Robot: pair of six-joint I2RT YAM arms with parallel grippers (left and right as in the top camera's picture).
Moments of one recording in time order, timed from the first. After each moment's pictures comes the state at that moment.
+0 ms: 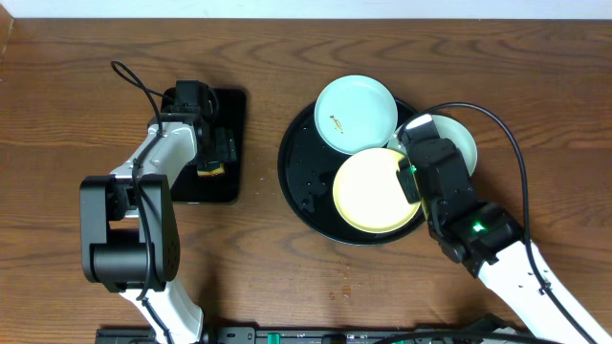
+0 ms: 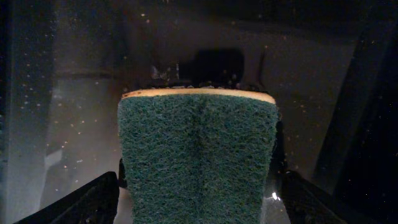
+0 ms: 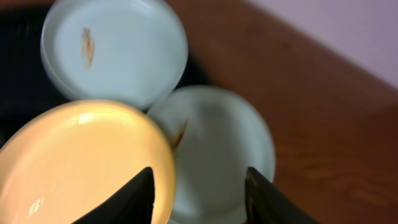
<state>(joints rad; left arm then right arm) 0.00 1.91 1.18 -0.57 -0.06 -0.17 0.51 1.15 0.86 -0.50 0.40 -0.05</state>
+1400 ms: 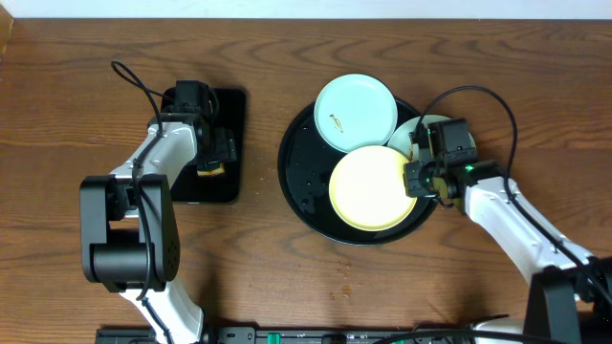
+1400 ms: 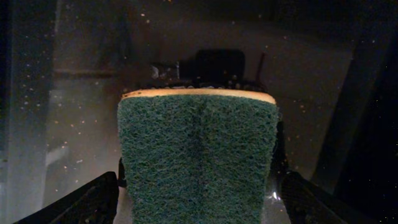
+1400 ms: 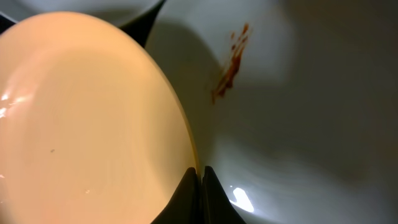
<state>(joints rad) 0.00 1.91 1.18 -0.57 -0.06 -0.17 0.23 1.53 0.87 -0.47 -0.06 0.08</state>
